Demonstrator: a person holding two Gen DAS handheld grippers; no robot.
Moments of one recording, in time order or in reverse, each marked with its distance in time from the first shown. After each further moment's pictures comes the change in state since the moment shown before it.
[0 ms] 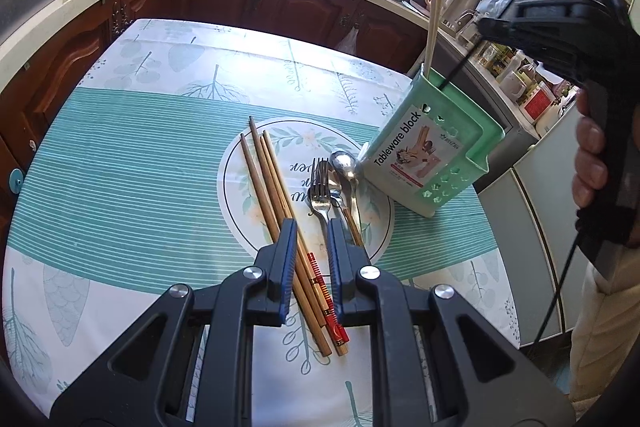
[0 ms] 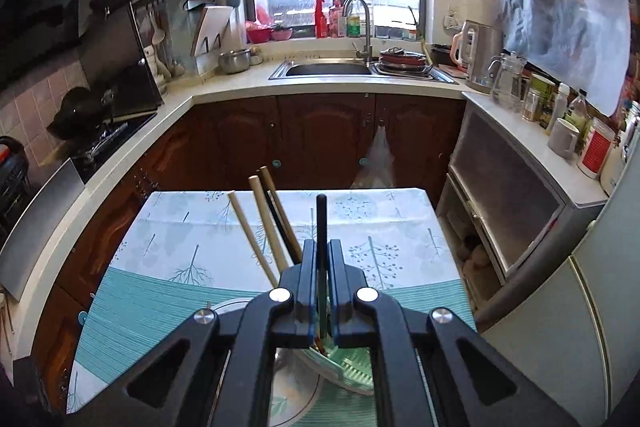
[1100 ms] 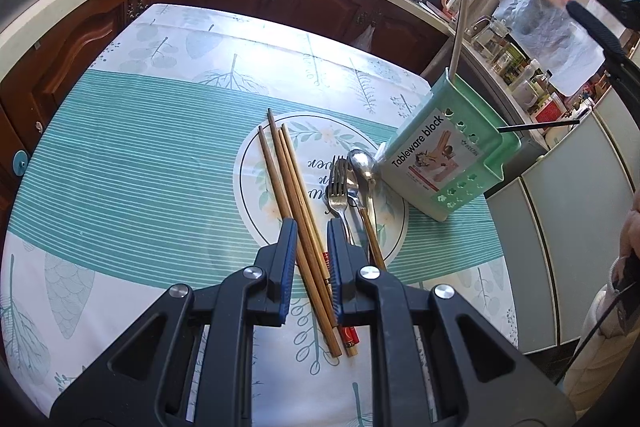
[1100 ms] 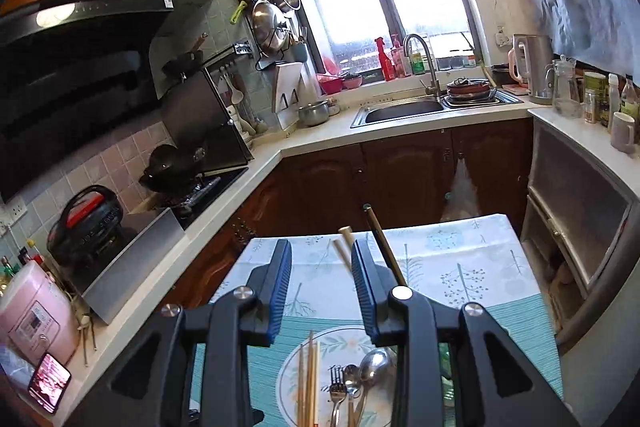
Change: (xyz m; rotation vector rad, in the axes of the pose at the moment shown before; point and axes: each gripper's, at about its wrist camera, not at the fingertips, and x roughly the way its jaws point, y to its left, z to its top) left arm 0.004 0.014 0.000 -0.063 0.015 0.023; right arm -0.068 -0.004 -0.011 0.105 -0.216 0.373
